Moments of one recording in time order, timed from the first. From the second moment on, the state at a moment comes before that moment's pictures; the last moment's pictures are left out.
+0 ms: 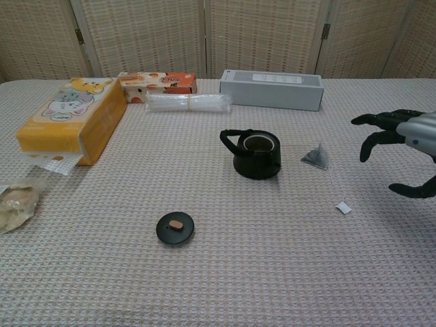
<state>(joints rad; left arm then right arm) -0.15 -1.12 -0.12 -1.62 1.12 1.32 0.21 0.43 -1.36 0.05 -1.48 -1.51 1.06 -0.29</state>
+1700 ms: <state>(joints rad) -0.16 -1.13 -0.13 -1.61 1.09 1.31 0.23 0.49 -1.61 0.02 -1.20 -1.48 1.02 -0.18</state>
